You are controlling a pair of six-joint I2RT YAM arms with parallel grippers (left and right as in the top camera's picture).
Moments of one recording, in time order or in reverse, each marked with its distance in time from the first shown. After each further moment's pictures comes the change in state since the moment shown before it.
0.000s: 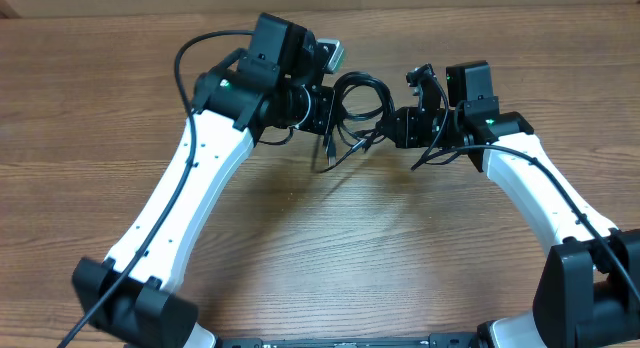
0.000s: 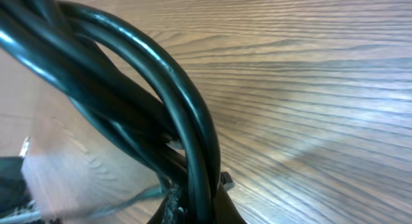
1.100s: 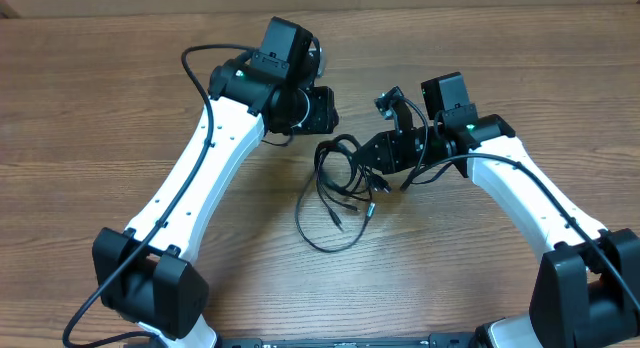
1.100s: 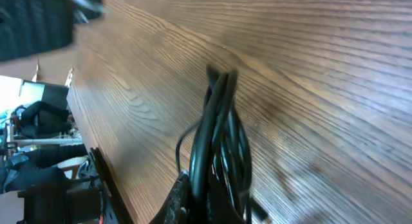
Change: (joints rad) left arm 0.009 0.084 0.000 -0.041 -0.123 -0.222; right arm 0.084 -0.002 0.000 -0.151 -0.163 -0.138
